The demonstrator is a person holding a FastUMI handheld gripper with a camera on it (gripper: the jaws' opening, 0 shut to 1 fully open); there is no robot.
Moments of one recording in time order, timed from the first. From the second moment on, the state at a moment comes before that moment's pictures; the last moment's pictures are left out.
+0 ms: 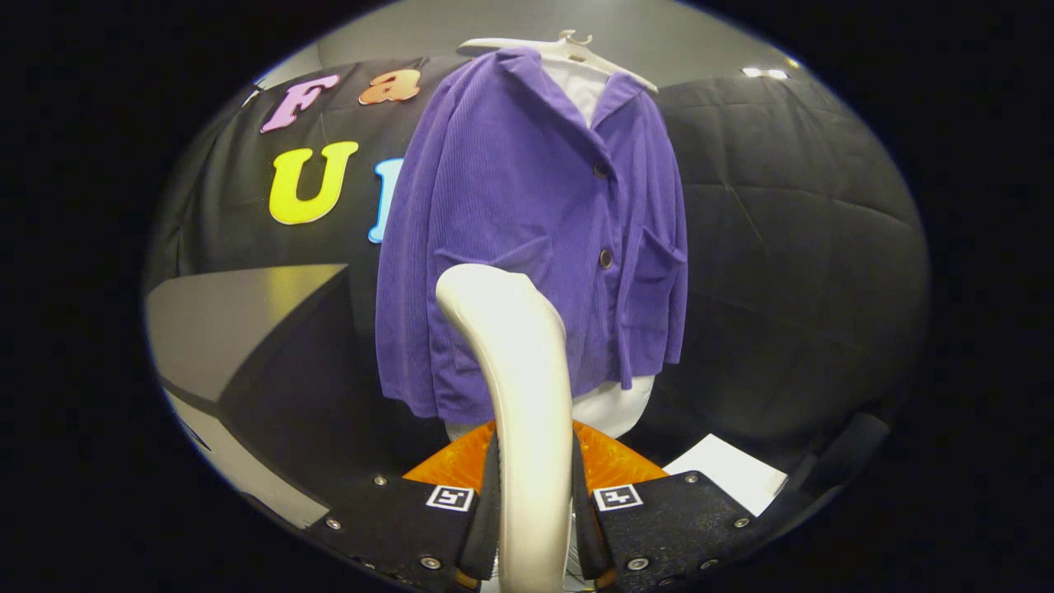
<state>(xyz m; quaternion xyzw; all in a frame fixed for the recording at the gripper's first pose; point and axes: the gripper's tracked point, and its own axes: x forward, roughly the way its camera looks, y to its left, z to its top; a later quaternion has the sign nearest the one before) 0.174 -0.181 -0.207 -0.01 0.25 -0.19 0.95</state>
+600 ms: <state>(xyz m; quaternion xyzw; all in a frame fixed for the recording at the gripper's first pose) 0.183 -0.225 -0.043 -0.02 0.10 -0.24 0.97</state>
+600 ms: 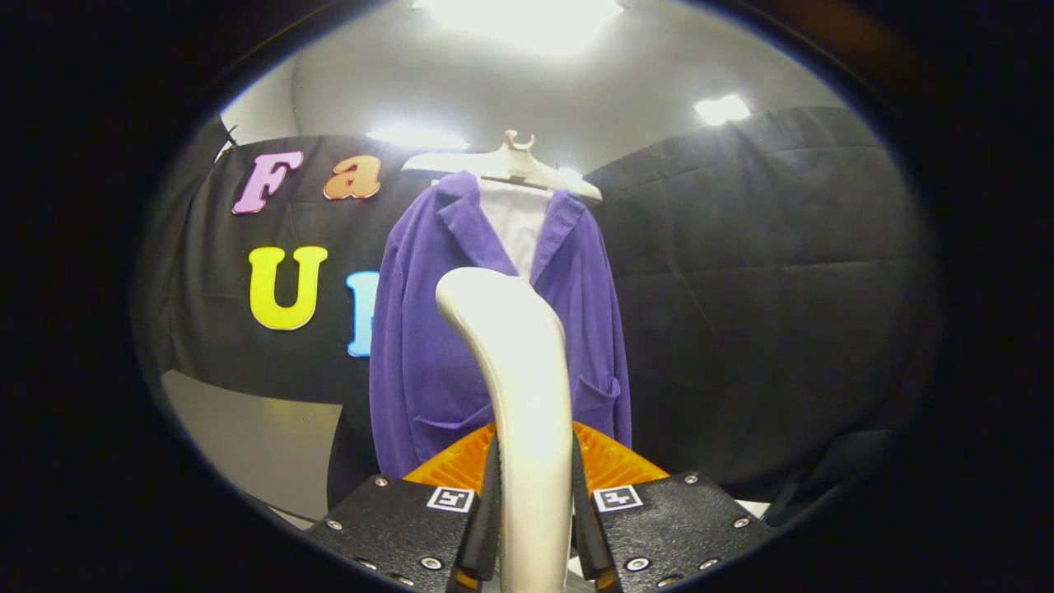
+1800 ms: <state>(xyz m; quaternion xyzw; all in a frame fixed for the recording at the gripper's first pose) 0.341 -0.344 0.026 -0.03 0.04 -0.28 0.96</state>
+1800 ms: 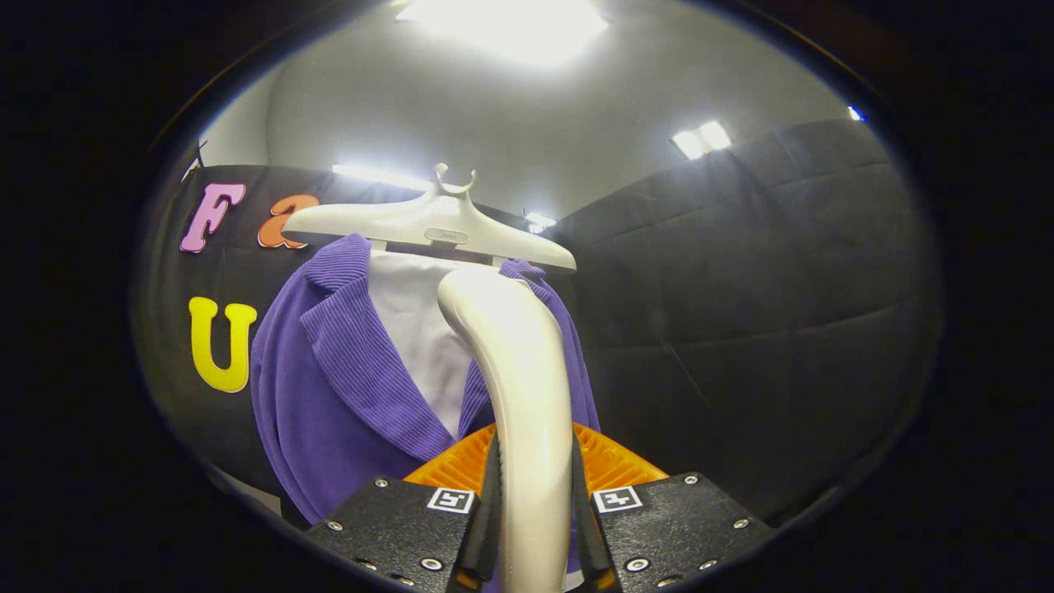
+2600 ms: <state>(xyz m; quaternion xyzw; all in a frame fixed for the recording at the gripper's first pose) 0.330 -0.341 -0.083 -0.03 0.12 -0.29 0.95</state>
